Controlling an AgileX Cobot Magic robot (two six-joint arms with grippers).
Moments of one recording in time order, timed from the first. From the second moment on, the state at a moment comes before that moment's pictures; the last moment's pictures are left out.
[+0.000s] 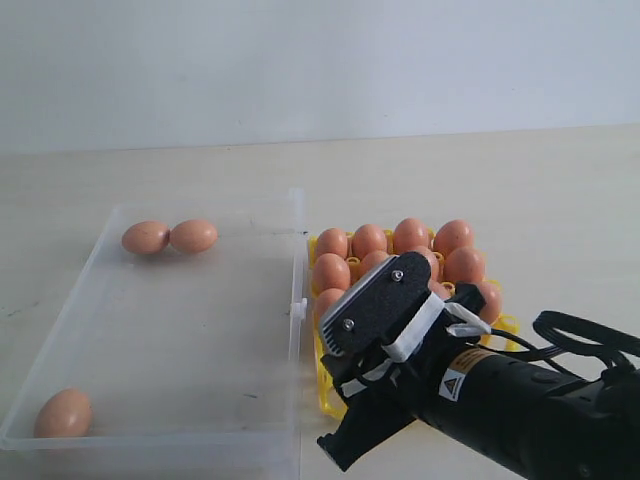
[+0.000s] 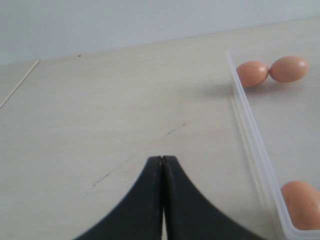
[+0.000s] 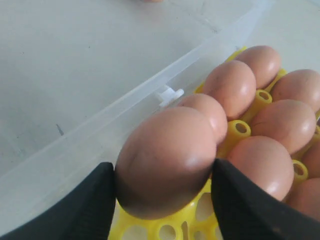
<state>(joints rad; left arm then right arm) 0.04 0.01 0.00 0.10 0.39 0.03 0.94 1.64 -0.45 0.56 -0.52 -0.55</state>
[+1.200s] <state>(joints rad) 0.04 0.01 0.00 0.10 0.39 0.03 0.94 1.68 -0.49 0.68 -0.41 -0.49</state>
